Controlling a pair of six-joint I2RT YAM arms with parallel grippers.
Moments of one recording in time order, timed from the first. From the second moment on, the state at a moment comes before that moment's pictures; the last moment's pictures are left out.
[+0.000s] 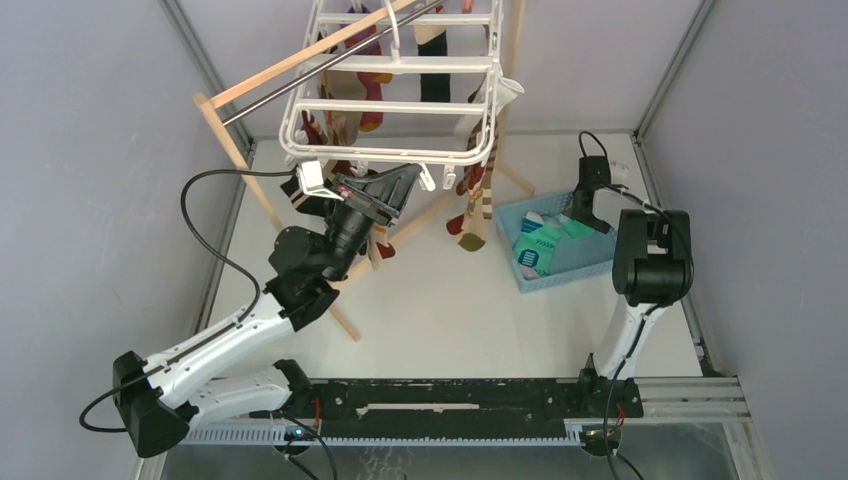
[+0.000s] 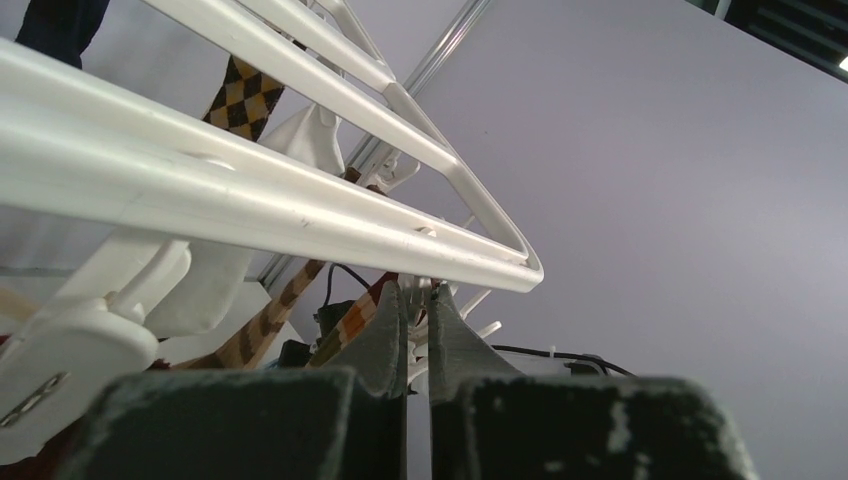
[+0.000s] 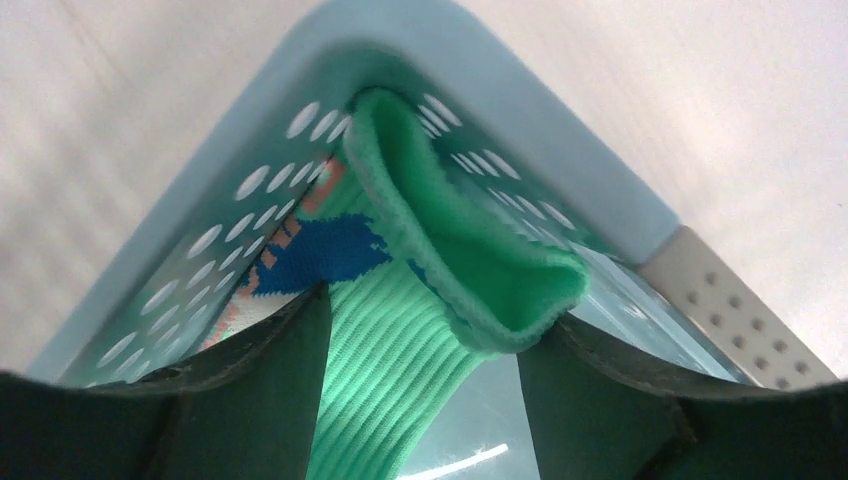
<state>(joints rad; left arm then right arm) -0.86 1.00 0.87 0.63 -0.22 -0.68 -0.05 1.92 1.23 -0.35 0.36 0.44</state>
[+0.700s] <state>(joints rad) -0.85 1.00 0.87 0.63 -0.22 -0.68 -0.01 1.66 1.08 -0.36 0.32 0.40</state>
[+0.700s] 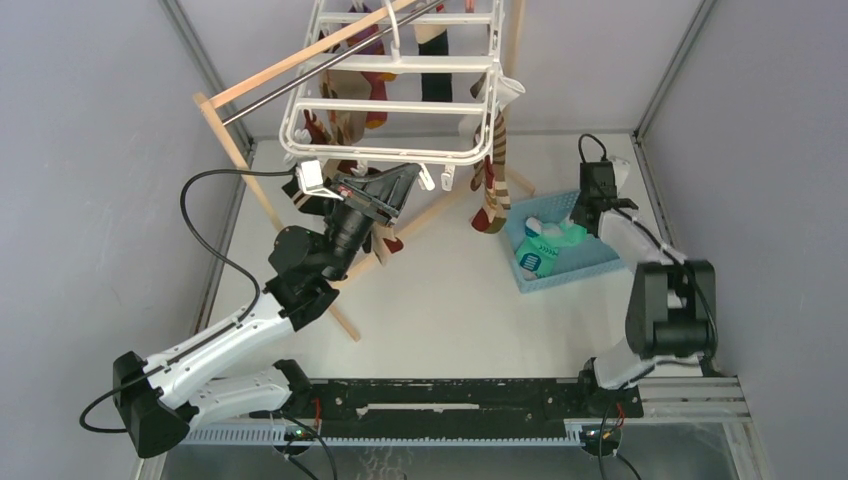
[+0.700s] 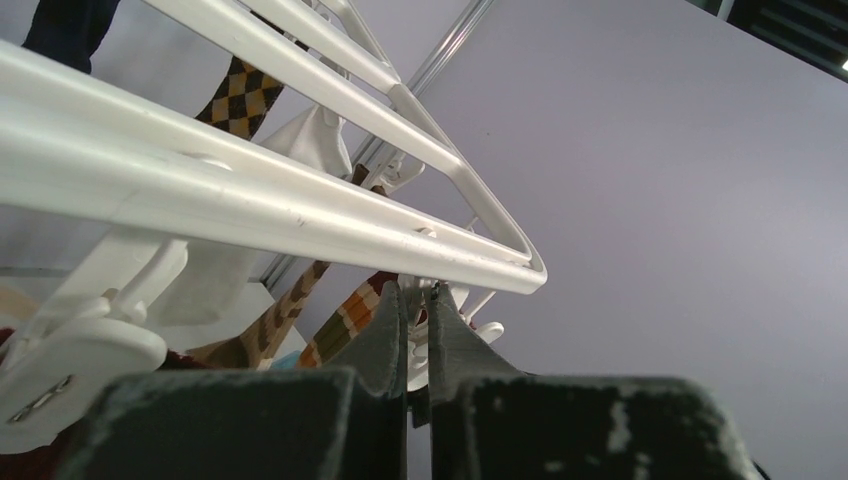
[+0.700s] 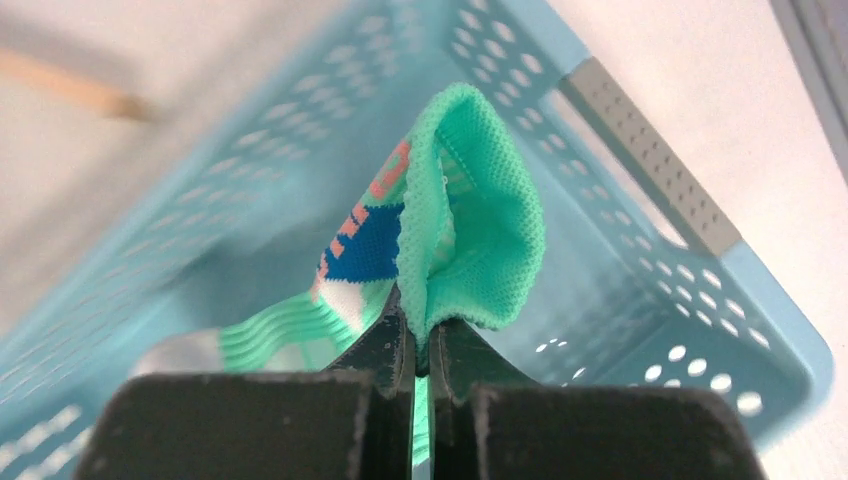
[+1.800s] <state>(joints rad) -0.85 1.01 0.87 0.63 -0.20 -0.68 0.28 0.60 0.84 -0.29 -0.26 0.16</state>
